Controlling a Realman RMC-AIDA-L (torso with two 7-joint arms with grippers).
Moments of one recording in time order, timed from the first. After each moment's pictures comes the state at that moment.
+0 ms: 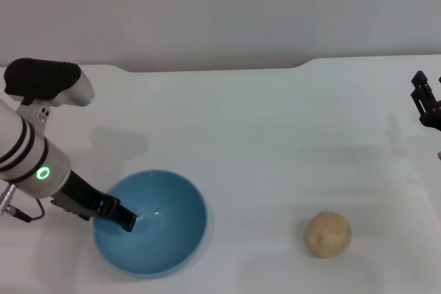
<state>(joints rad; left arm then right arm) -0.58 -2.06 1.40 1.08 2.64 1.45 -2.88 0.37 2.07 1.01 0.19 -2.50 -1.14 0.35</state>
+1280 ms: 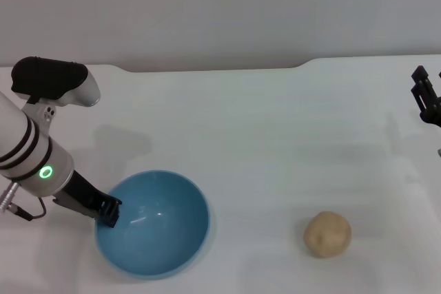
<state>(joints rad) -0.60 -2.06 1.42 1.06 2.64 1.45 -2.86 0.37 2.07 1.01 0.19 -2.51 -1.17 0.36</state>
